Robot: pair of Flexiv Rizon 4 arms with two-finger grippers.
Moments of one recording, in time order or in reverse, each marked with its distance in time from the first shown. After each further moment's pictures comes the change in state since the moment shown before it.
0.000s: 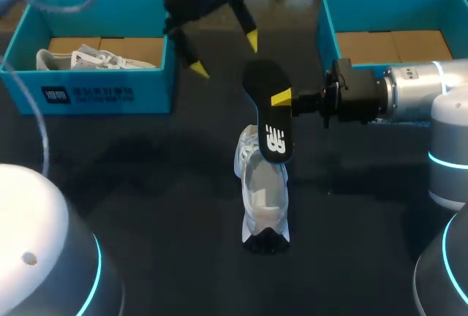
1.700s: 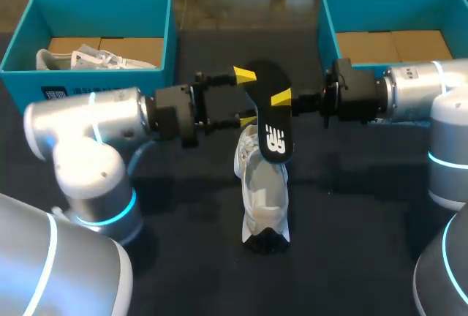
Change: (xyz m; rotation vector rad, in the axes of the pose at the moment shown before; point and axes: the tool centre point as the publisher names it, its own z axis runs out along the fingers) left arm -0.015 0.025 0.079 -0.221 -1.174 0.114; right arm 0.000 0.000 0.000 0.000 0.000 0.000
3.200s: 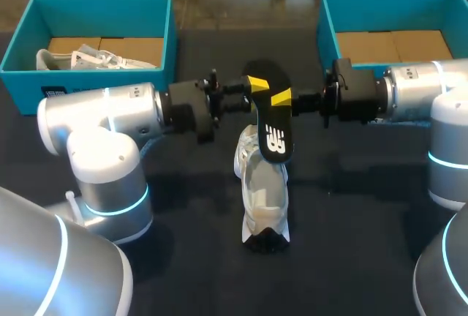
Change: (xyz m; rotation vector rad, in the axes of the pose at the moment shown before) left arm 0.003 0.013 0.018 -0.030 0.073 0.075; right arm 0.000 0.000 0.000 0.000 0.000 0.000
